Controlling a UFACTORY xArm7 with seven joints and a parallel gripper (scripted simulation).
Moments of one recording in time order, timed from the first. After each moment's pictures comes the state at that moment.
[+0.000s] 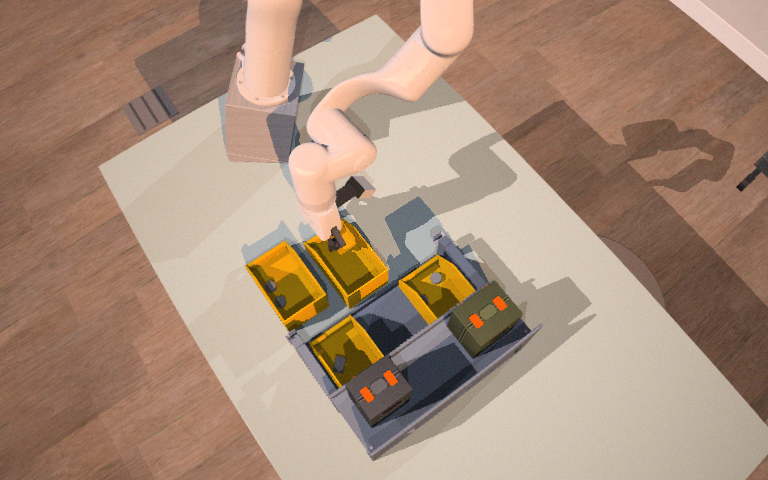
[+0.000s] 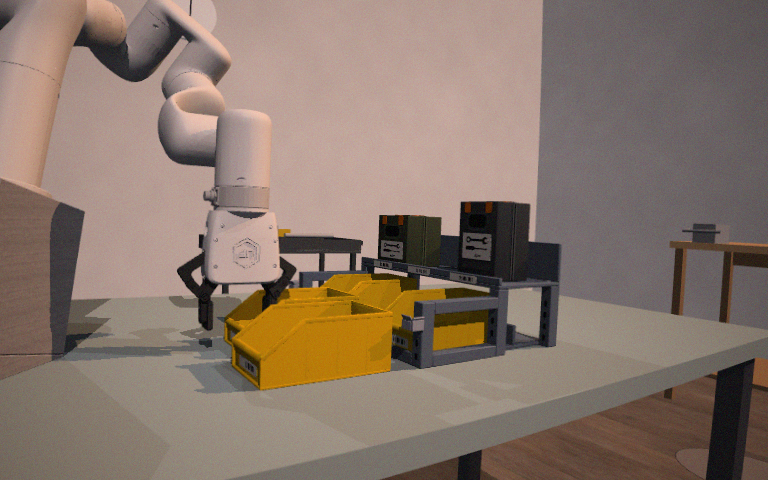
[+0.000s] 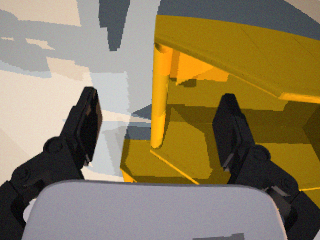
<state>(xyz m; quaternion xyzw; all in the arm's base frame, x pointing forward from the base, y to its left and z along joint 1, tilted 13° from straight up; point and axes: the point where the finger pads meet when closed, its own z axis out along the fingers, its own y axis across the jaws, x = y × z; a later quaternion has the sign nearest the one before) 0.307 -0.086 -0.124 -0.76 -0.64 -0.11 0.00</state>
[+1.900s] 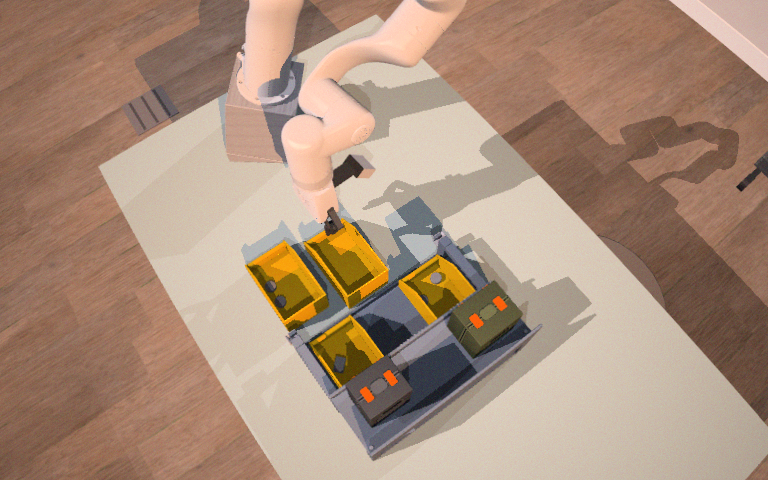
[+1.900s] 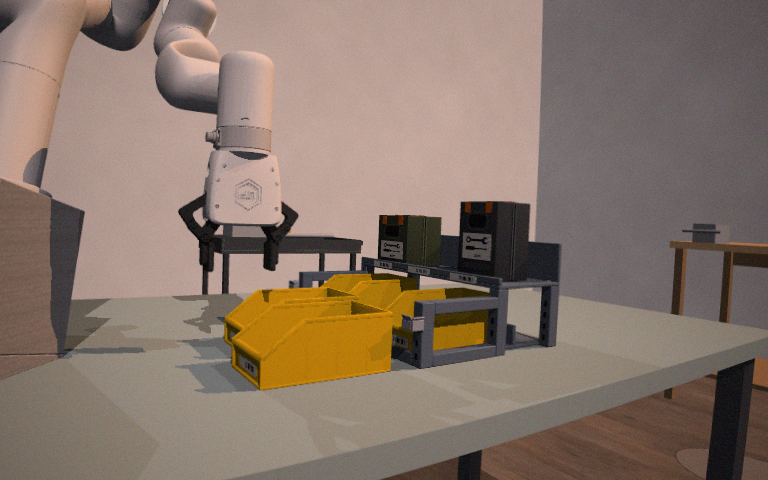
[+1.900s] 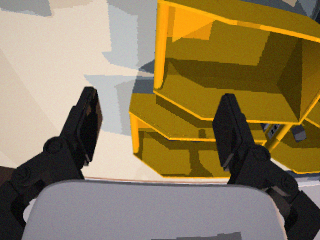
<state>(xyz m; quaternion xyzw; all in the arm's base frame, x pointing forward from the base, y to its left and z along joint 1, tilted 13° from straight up) 0.293 -0.098 -0.048 -0.76 -0.64 -0.11 0.00</state>
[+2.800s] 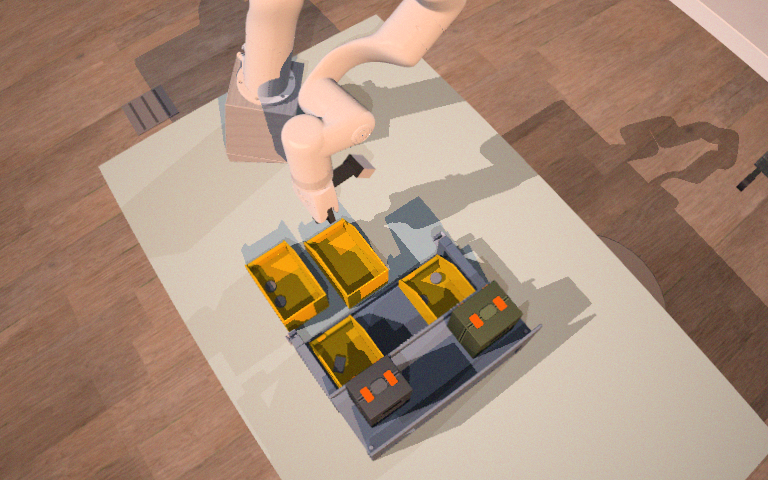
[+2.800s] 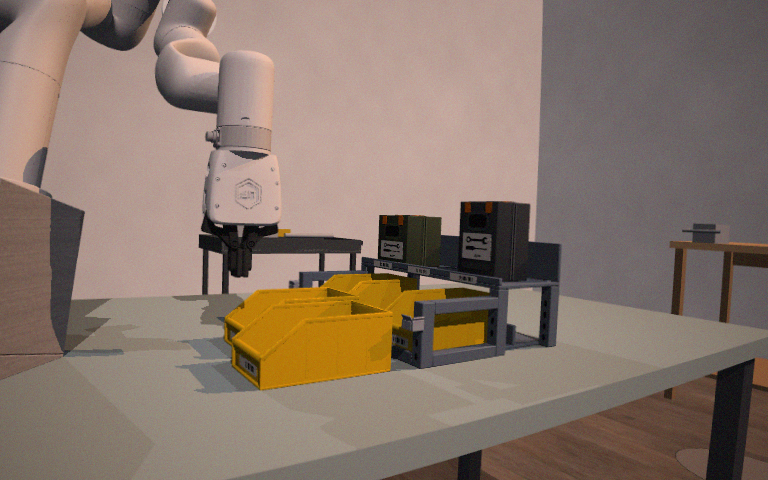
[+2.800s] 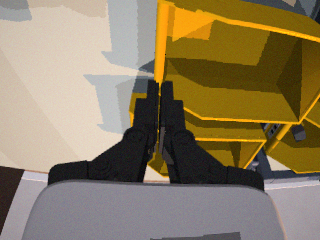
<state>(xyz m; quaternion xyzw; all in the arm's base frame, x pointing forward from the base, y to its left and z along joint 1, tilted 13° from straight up) 0.293 -0.099 -0.047 -0.76 -0.64 -0.11 0.00</state>
